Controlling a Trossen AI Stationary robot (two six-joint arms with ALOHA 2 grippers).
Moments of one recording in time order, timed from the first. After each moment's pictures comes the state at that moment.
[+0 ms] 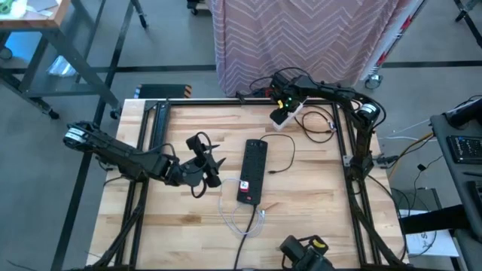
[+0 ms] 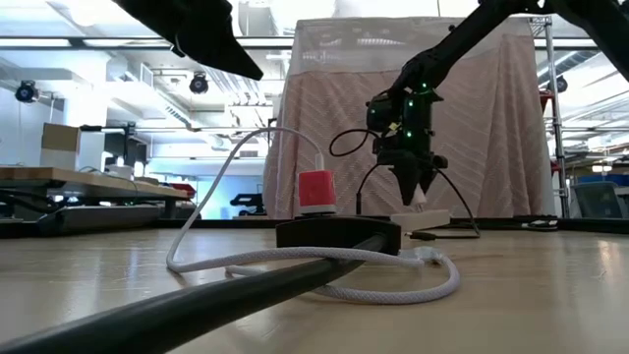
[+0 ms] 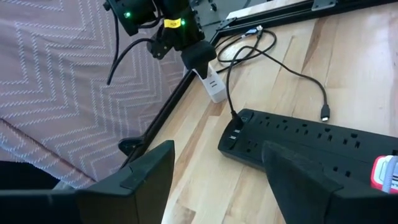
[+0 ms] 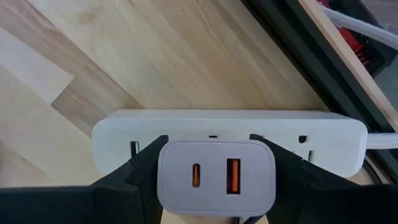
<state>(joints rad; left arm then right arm) -0.32 1.27 0.84 -0.15 -0.92 -0.05 -0.76 1.95 1.46 -0.92 0.05 0.01</state>
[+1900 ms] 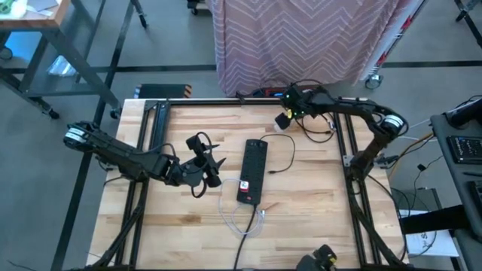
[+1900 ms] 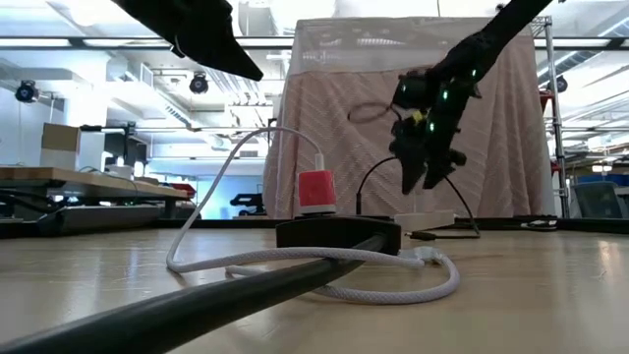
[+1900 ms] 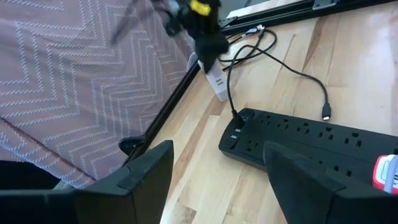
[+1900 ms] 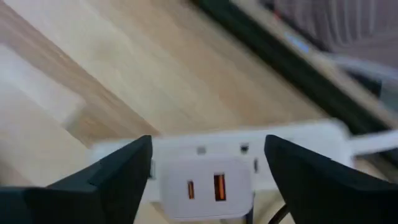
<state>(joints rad) -0.32 1.27 0.84 -0.15 -0.92 -0.06 -0.73 1.60 1.05 -0.47 0.09 0.10</state>
